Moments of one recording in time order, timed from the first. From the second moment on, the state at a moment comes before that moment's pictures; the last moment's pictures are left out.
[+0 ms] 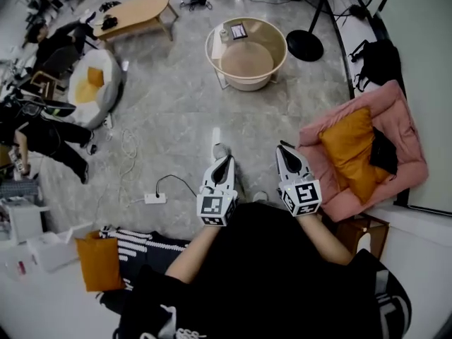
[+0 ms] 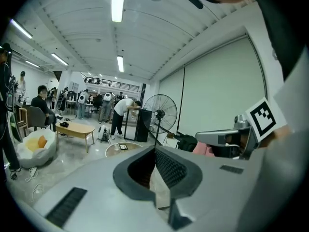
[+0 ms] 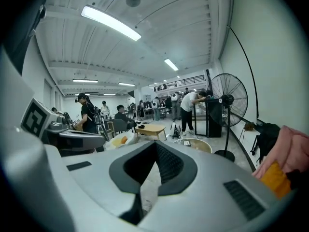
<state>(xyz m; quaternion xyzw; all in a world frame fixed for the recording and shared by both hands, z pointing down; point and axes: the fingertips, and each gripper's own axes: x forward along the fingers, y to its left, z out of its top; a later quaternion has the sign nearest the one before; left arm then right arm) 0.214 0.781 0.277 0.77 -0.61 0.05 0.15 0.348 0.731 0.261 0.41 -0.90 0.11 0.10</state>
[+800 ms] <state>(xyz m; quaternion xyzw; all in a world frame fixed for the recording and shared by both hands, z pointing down) 0.012 0.541 0.278 0.80 -0.58 0.03 0.17 0.126 0.494 0.231 0.39 -0.91 0.05 0.15</state>
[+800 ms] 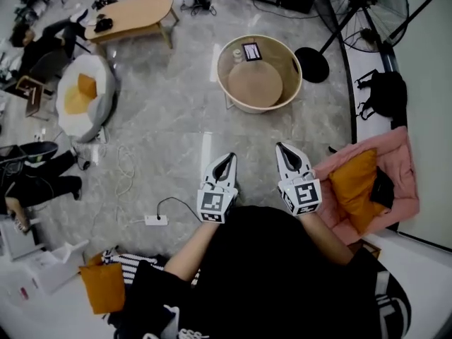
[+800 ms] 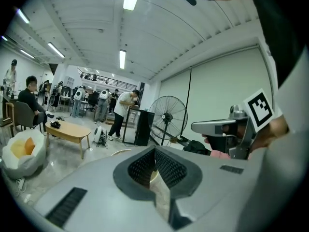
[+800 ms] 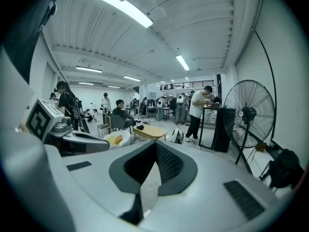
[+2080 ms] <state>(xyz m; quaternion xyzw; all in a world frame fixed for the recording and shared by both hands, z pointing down) -0.158 0.364 0.299 0.75 -0.63 0.03 0.18 0.008 0.295 0.254 0.41 -0.90 0.06 0.16</state>
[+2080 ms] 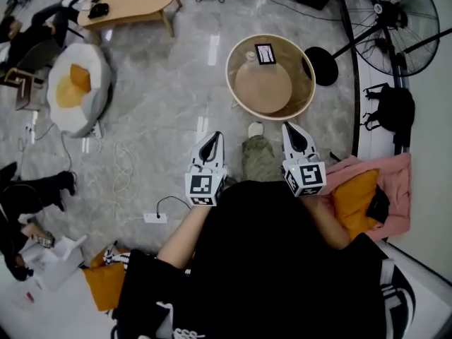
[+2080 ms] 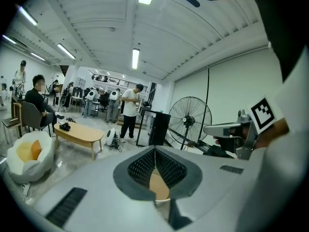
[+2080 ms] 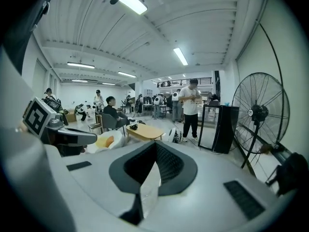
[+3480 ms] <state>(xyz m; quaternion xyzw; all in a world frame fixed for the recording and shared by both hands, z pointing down) -0.080 0.023 0.461 0.71 -0.63 0.18 0.26 0.091 -0.078 0.380 0.37 -0.90 0.16 0.16</state>
